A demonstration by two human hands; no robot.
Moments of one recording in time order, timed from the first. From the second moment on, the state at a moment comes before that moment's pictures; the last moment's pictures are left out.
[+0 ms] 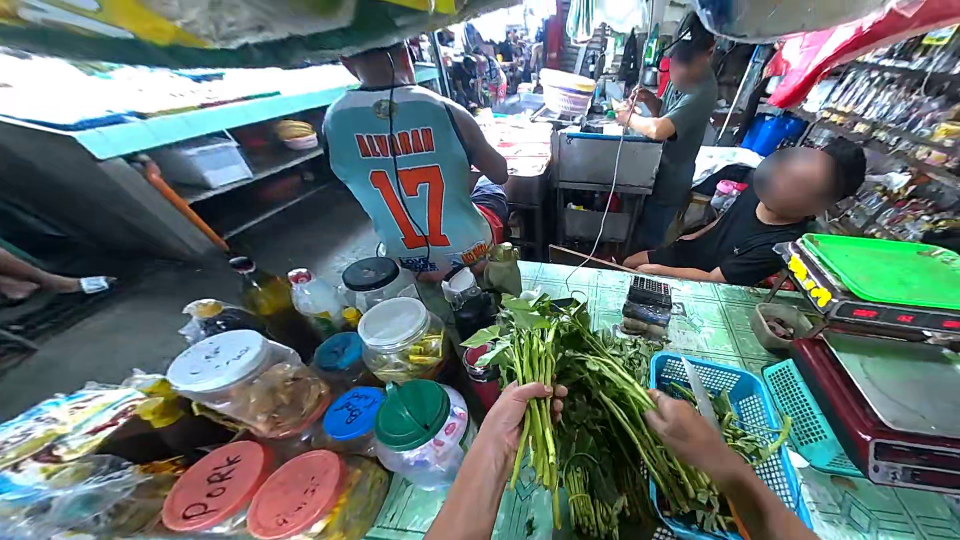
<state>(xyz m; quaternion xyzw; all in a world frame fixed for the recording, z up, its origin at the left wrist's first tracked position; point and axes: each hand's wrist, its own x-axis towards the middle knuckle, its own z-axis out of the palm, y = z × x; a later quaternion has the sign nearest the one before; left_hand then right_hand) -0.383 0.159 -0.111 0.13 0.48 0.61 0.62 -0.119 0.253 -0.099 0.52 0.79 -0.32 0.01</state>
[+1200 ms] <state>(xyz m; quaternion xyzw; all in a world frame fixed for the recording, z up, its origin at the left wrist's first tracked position) -0.229 0.212 -0.164 0.02 0.43 0.69 0.59 -0.119 0.259 -0.172 0.36 0.76 -0.29 -0.46</state>
